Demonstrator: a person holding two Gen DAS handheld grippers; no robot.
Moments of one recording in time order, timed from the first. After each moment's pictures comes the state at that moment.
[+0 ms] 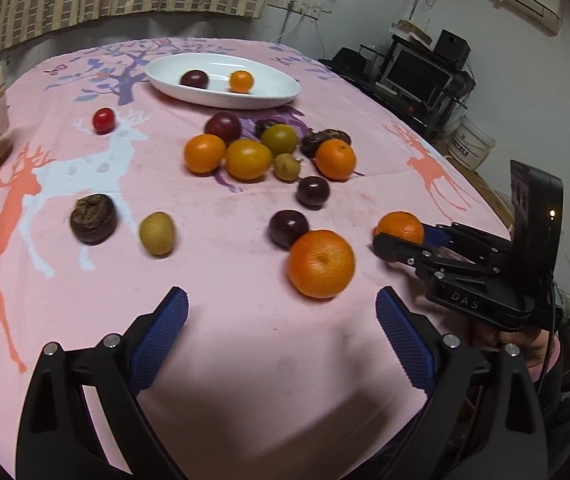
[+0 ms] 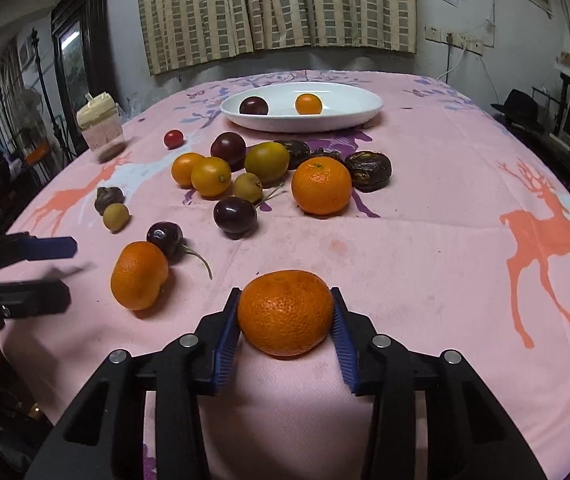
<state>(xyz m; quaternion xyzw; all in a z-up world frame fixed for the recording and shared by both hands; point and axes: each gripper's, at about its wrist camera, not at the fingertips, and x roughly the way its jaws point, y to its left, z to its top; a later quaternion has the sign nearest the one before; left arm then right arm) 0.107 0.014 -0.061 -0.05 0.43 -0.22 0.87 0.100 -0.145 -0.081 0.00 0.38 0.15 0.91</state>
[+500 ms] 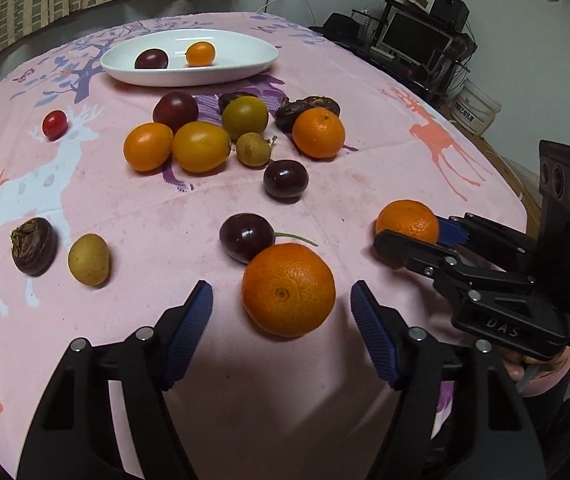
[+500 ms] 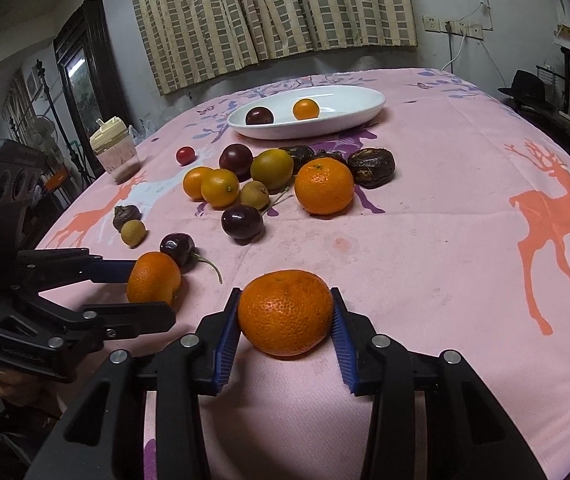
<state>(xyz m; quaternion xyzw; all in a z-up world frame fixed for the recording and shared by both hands) 0.140 -0.032 -0.077 0.00 0.47 -0.22 0.85 0.099 -0.157 -0.084 0.05 0.37 0.18 0.91</state>
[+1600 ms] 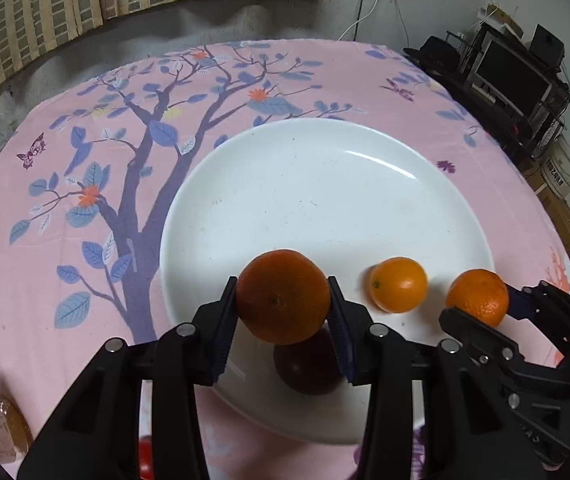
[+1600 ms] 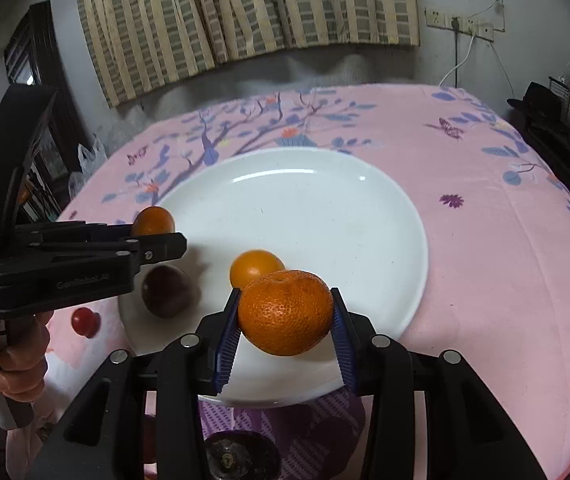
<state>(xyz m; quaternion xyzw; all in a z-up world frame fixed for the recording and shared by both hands) 0.452 0.010 -0.043 0.02 0.48 -0.10 0.87 0.380 -0.116 -0.045 0.03 0.41 0.12 0.90</state>
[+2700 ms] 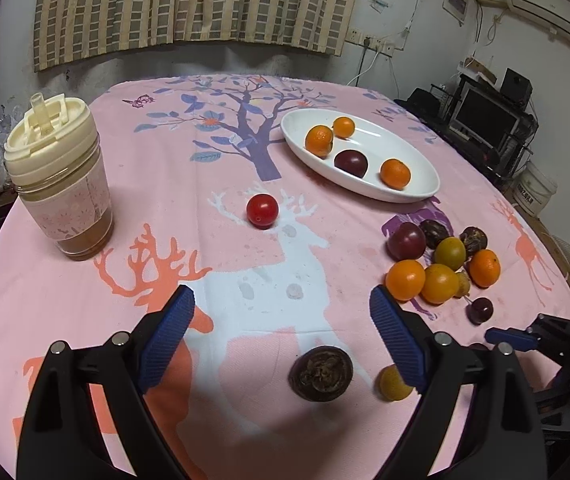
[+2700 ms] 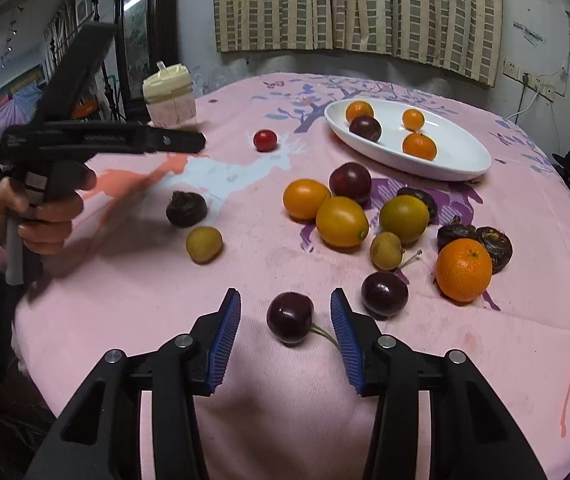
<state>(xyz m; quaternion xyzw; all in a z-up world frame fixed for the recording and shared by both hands) 0.206 0.141 -0.039 -0.04 0.39 -0.11 0.91 0.125 -0.044 -0.068 -0.09 0.38 0.23 0.89</state>
